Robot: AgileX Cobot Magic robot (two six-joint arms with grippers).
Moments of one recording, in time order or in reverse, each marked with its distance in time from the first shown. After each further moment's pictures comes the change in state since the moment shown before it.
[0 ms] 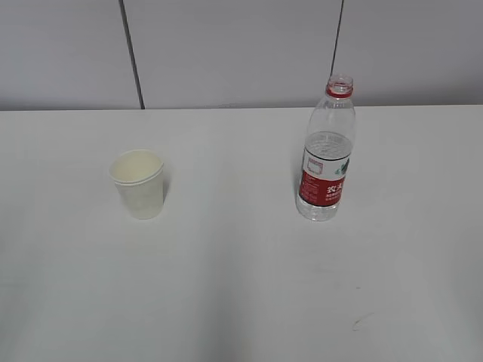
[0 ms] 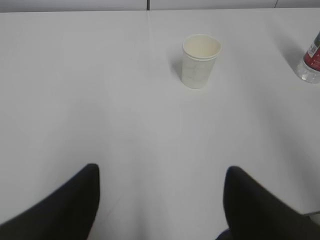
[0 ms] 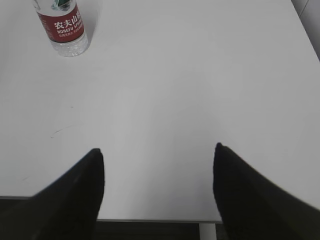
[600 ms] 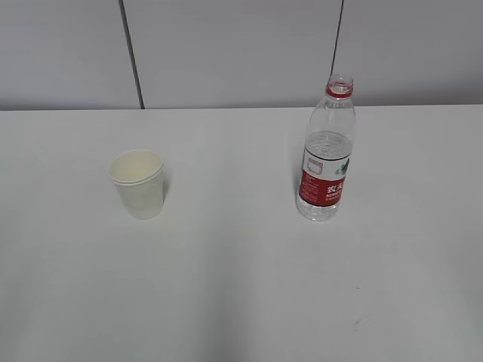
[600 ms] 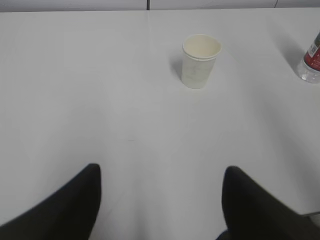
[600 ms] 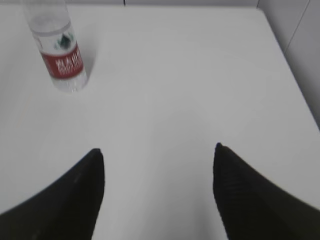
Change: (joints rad) left arm 0.000 0.000 0.000 0.000 0.000 0.000; right arm 0.000 0.000 -0.029 -0.021 -0.116 0.000
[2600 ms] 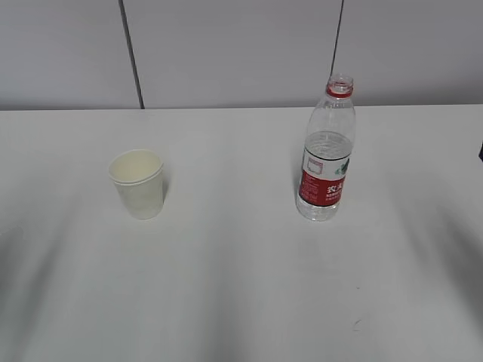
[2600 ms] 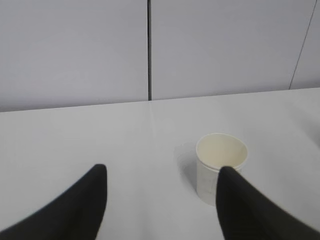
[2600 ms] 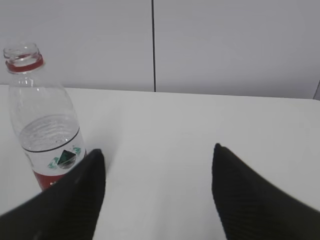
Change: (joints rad) left arm -0.113 0.666 0.345 -0.209 -1.329 0.254; right arm 0.000 0.984 0.246 -0.040 -1.450 0.060
